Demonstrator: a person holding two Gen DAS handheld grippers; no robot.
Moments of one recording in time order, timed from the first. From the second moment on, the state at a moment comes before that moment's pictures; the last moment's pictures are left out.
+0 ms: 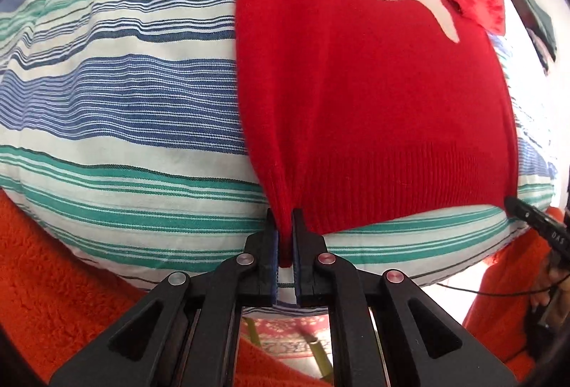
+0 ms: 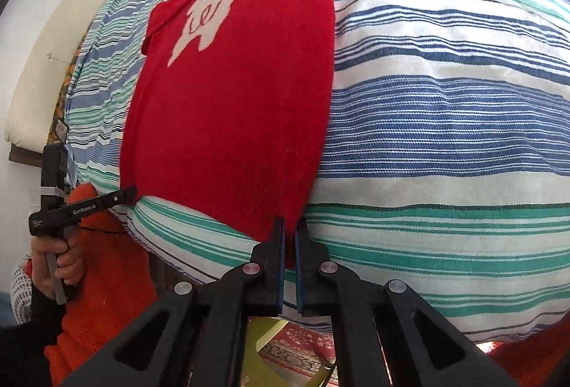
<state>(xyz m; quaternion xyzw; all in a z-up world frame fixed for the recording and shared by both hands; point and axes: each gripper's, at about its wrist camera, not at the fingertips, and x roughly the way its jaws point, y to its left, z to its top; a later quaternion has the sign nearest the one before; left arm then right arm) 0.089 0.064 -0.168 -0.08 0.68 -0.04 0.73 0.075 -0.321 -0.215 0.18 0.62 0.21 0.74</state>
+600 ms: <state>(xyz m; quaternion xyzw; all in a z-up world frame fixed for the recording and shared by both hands) 0.088 0.025 -0.164 -0.01 0.69 -0.02 0.72 0.064 -0.314 -0.202 0.14 0.61 0.21 0.75</state>
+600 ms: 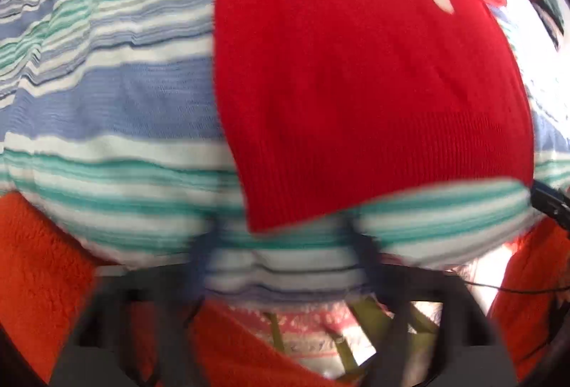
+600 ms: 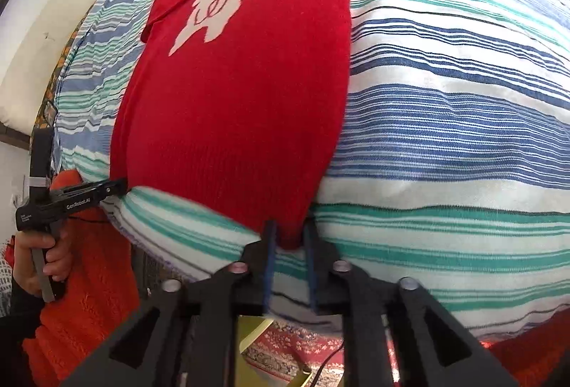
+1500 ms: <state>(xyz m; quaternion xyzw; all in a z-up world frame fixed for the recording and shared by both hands) 0.109 0.119 -0.122 -0.16 0.51 0.18 0.83 0.252 -0.186 -0.195 -0.25 0.44 0.23 0.83</state>
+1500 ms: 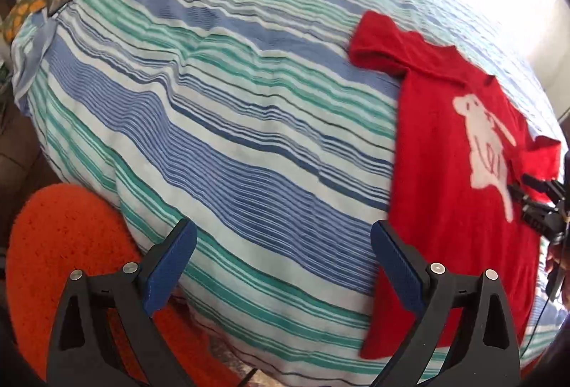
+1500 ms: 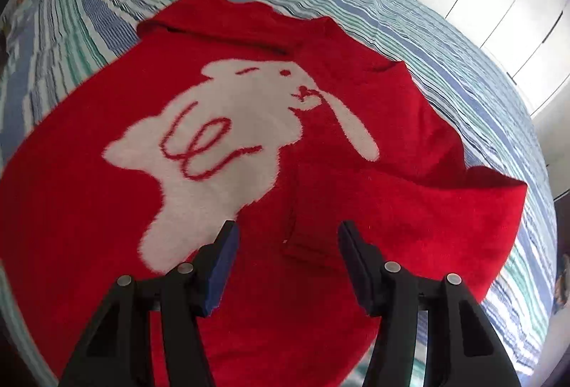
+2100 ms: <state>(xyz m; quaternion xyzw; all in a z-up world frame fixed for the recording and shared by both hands) 0.111 0.107 -0.135 -0.14 0.53 0.20 0.81 0.237 -0.645 -0.180 0.28 0.41 -0.06 0.87</state>
